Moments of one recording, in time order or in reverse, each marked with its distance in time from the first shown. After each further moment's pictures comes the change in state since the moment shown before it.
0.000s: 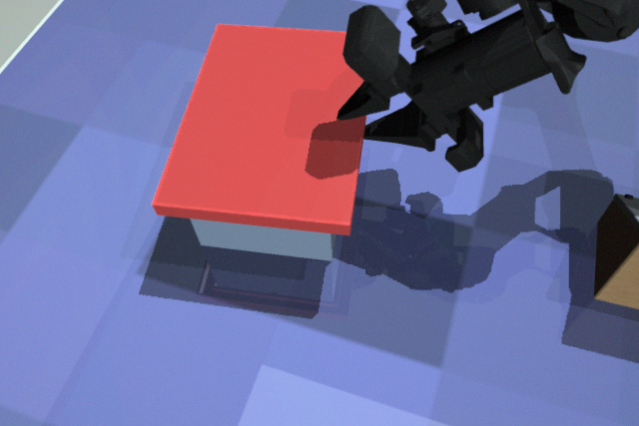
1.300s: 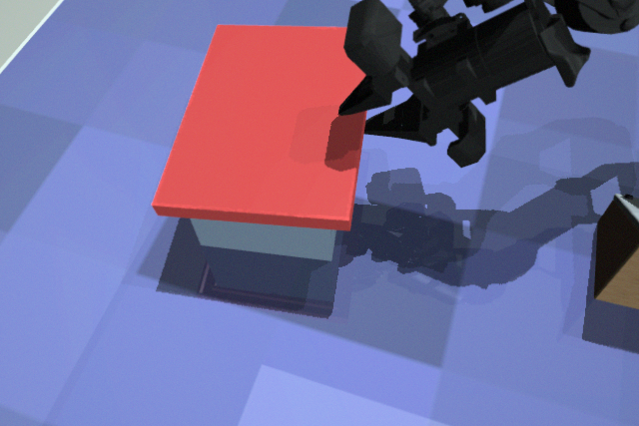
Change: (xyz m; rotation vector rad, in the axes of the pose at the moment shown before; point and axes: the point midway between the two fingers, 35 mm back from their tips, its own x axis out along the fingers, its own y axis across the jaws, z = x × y) arm -0.006 0.006 0.000 0.001 0.001 0.001
